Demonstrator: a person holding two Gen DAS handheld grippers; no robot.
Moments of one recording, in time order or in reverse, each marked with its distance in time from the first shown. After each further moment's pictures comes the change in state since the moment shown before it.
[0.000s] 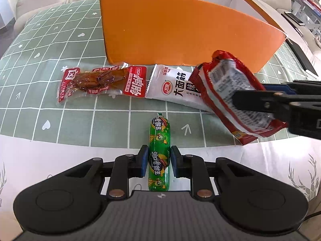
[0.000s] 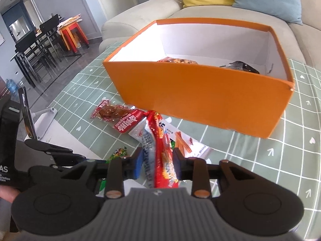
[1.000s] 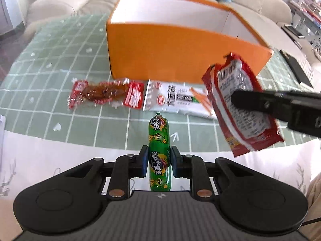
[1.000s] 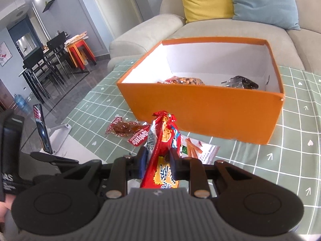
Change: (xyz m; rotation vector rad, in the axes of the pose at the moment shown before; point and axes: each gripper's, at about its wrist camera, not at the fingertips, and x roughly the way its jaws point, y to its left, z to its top) left arm -0.045 -0.014 -0.003 -0.033 -0.090 0.016; right arm -0.038 0.000 -0.003 0.040 -0.107 0.058
